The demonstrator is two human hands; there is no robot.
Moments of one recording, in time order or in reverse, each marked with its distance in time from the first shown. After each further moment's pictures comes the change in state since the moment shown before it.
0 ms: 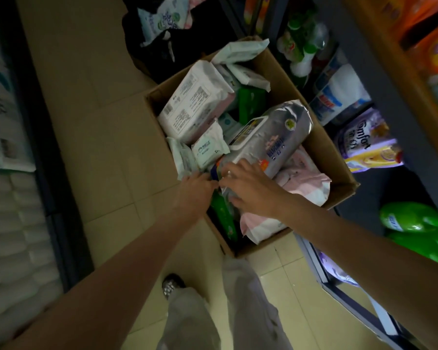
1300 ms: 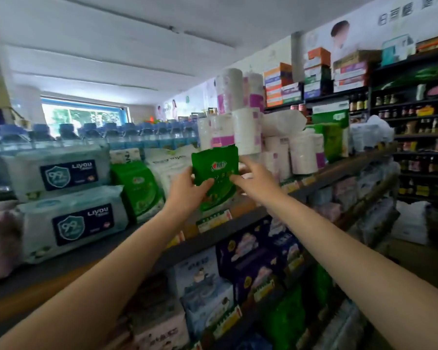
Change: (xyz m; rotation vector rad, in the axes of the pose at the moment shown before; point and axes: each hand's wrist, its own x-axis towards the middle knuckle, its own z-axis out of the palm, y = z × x) left_hand -0.786 -0.407 -0.250 -0.844 1.718 -1.076; right_hand 0.131 -0.841 -0.415 0.670 0.299 -1.045
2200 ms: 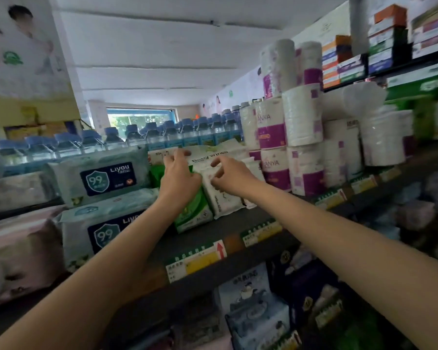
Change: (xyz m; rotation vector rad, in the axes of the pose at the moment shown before) left_hand 0.058 -0.032 -0.059 0.573 0.278 -0.010; right_hand 0.095 -0.013 0.111 -0.111 -0.290 -0.125
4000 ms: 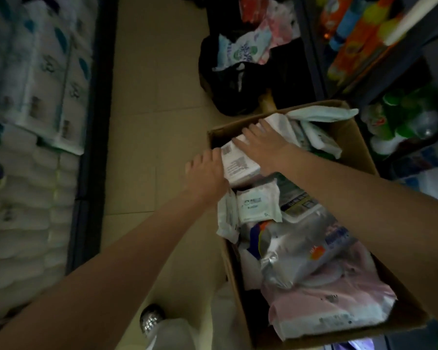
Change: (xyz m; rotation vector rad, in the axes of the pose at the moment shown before) left_hand -0.854 0.249 0.447 0.273 -1.359 0.911; right_hand -0.992 0.429 -0.102 -0.940 -0.816 0.990
